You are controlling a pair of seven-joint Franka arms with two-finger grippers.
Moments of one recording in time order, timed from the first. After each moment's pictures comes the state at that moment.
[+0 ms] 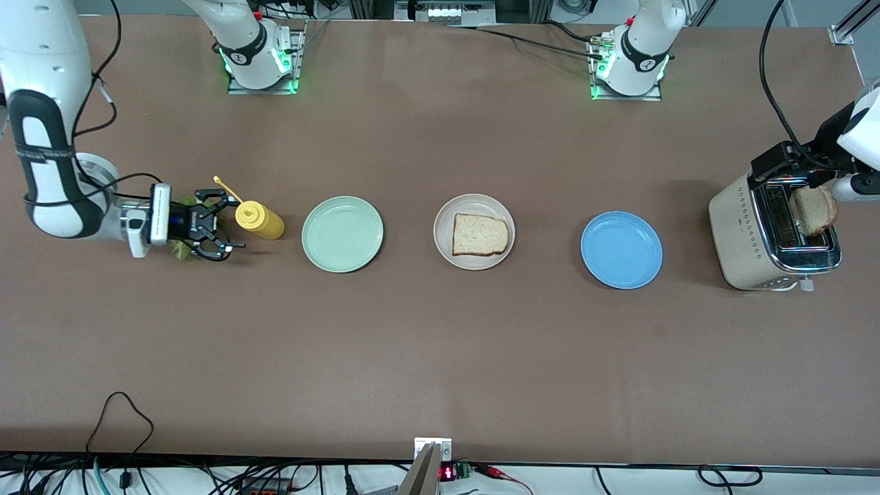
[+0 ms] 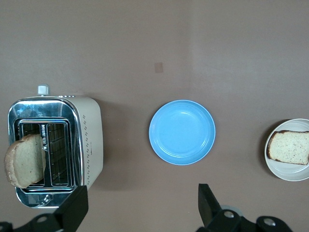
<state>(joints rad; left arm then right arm) 0.02 0.00 0.00 -1.65 -0.02 1.64 -0.03 -0.03 0.53 -0.27 -1.96 1.14 1.55 -2.35</state>
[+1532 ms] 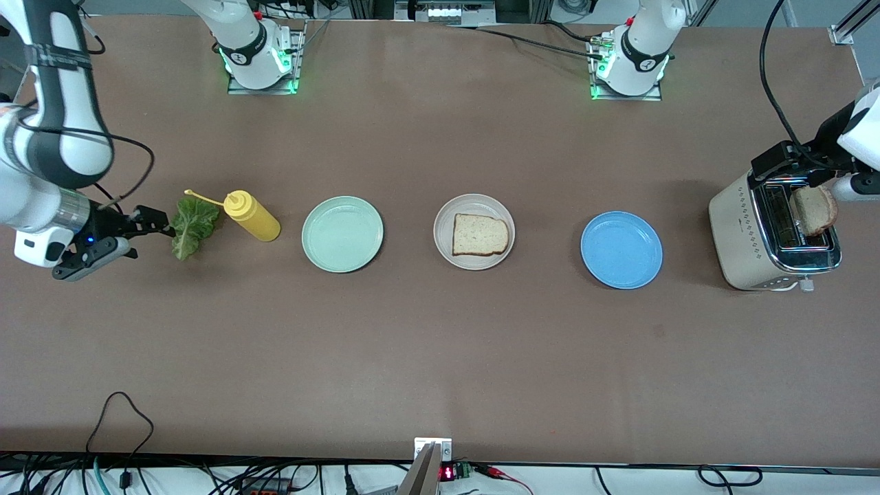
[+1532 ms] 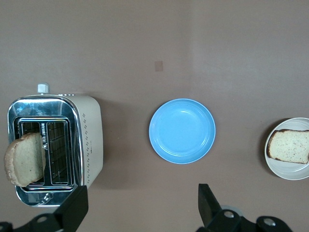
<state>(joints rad) 0.02 0.00 0.00 -1.65 -0.02 1.64 -0.03 0.04 0.28 -0.20 -1.92 0.19 2.13 -0.65</state>
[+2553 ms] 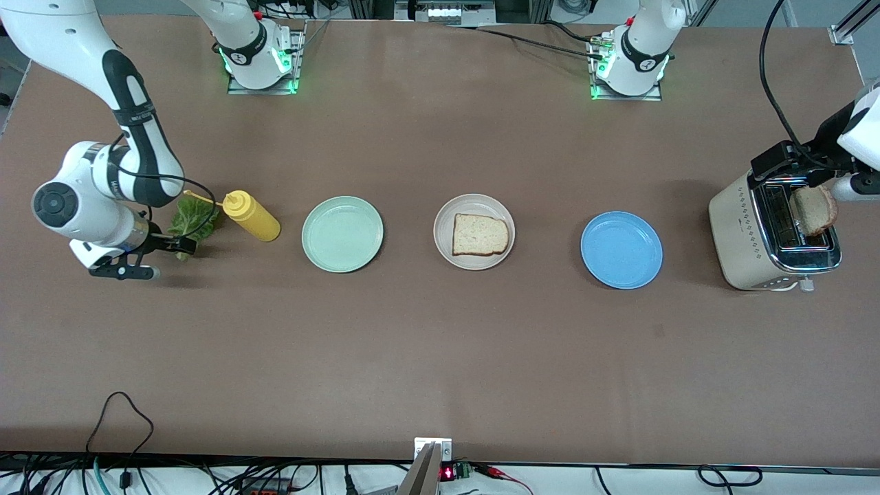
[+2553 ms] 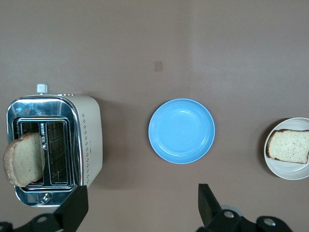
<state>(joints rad) 0.02 0.00 0.00 -1.65 -0.02 1.64 -0.03 0.03 0.44 -0.20 -2.09 -0.05 2.44 -0.07</state>
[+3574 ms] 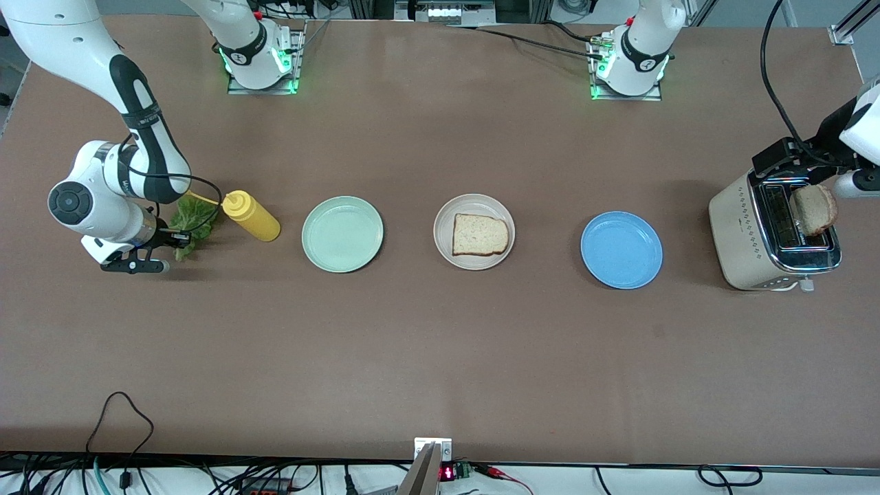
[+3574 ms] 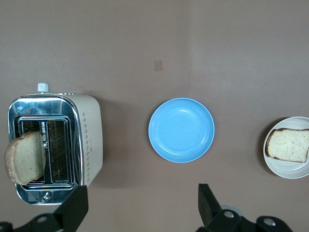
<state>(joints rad) 0.02 -0.01 0.00 -1.65 -0.02 1.63 -0.03 0.03 0.45 -0.20 -2.11 -0.07 2.46 -0.12</state>
